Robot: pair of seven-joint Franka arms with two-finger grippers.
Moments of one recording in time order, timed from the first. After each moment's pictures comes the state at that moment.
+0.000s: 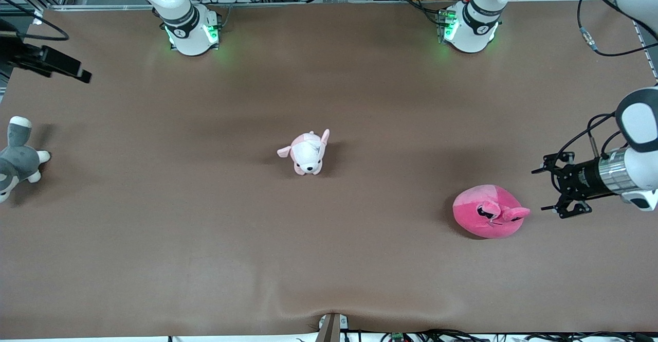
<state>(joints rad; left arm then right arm) 0.10 0.44 -0.01 -1.57 -0.30 1.92 -1.48 -0.02 -0.02 -0.02 -1.48 0.26 1.30 0.37</state>
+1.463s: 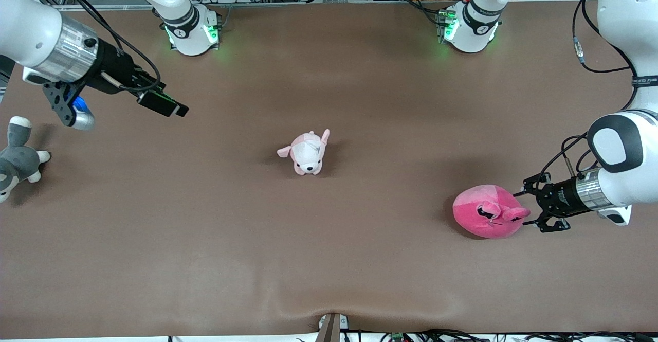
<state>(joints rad) 0.09 0.53 -0.02 -1.57 -0.38 2.06 -1.49 0.22 0.08 0.00 -1.48 0.39 1.54 1.01</state>
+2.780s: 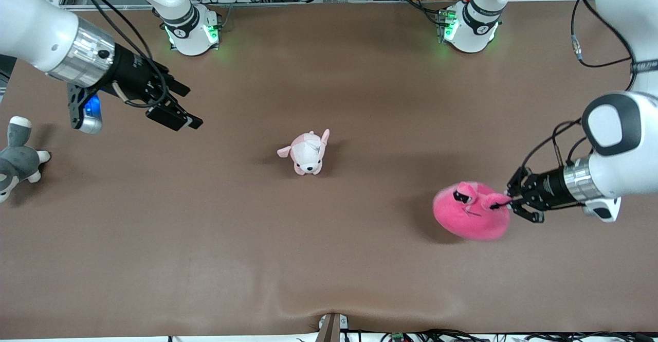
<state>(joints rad) 0.09 0.41 -0.17 -1.52 -0.38 1.92 -1.61 0.28 0.10 0.00 -1.48 0.45 1.70 1.39</state>
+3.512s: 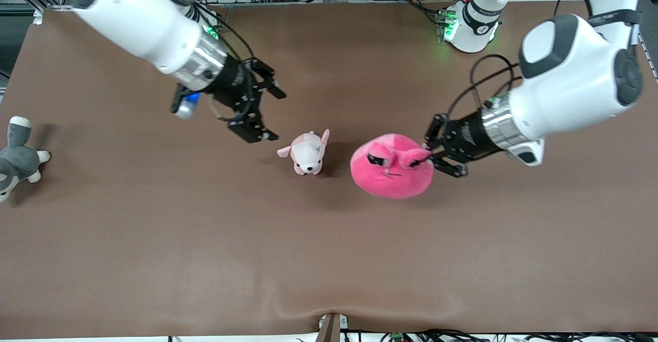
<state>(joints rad) 0.04 0.32 -0.48 -1.47 -0.38 1.91 -2.20 0.54 0.21 0.01 -1.47 0.45 1.99 2.10</state>
